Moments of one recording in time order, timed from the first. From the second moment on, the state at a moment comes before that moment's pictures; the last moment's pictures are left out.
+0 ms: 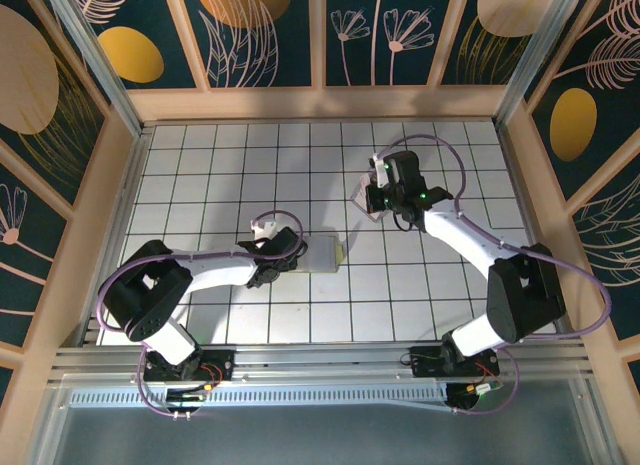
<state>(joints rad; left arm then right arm) -0.81 1.62 0.74 -0.31 -0.54 -0.85 0.45 1.50 1.04 -0.30 -0.04 0.12</state>
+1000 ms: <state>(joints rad) -0.81 1.51 0.74 -0.39 -0.61 -0.89 0.36 1.68 1.13 -0.31 -0.07 -0.22</state>
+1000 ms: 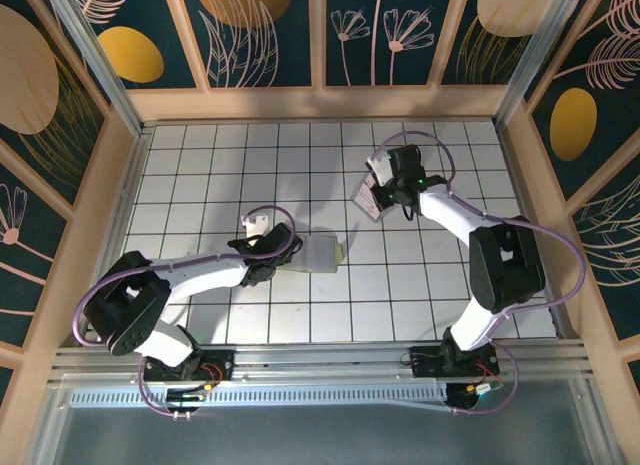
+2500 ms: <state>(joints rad) -0.75 1.39 0.70 -0.37 -0.57 -0.89 0.36 1.52 1.17 -0.36 -0.08 -0.13</state>
